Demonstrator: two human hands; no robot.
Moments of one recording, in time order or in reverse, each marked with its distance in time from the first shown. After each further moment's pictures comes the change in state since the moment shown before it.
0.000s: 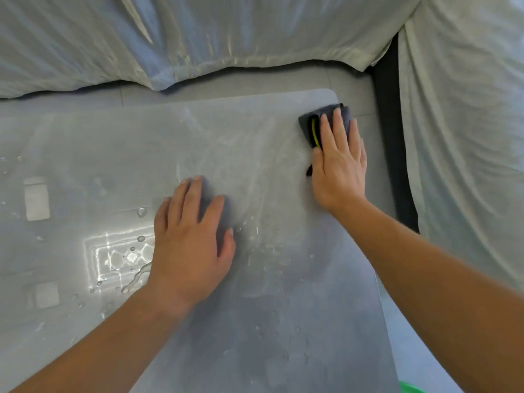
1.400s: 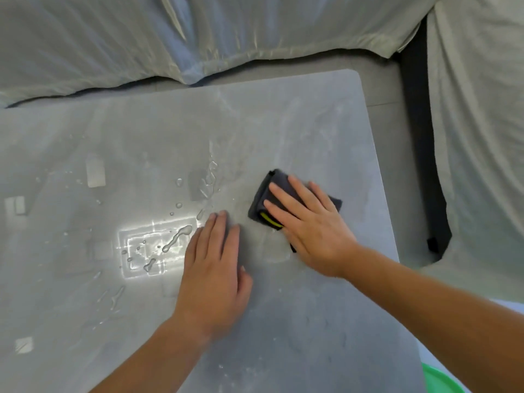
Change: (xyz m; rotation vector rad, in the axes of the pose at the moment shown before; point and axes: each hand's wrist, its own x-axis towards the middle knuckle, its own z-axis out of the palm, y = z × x) left_hand -0.099 0.000 0.013 0.015 -0.075 0.023; right_hand -0.124 -0.013 0.036 -0.165 -0.167 -0.743
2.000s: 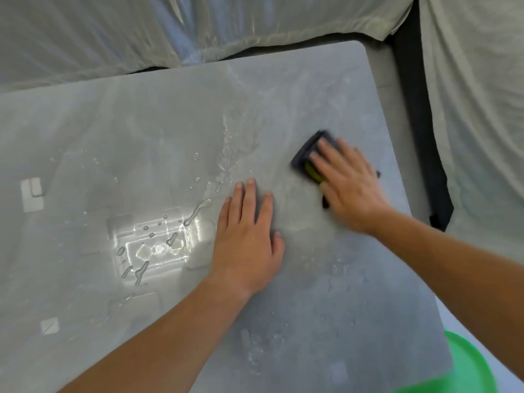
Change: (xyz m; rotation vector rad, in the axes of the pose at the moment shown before) left_hand 0.006 0.001 0.016 -0.002 0.009 0.077; right_hand -0.015 0.013 0.001 0.028 0.105 0.290
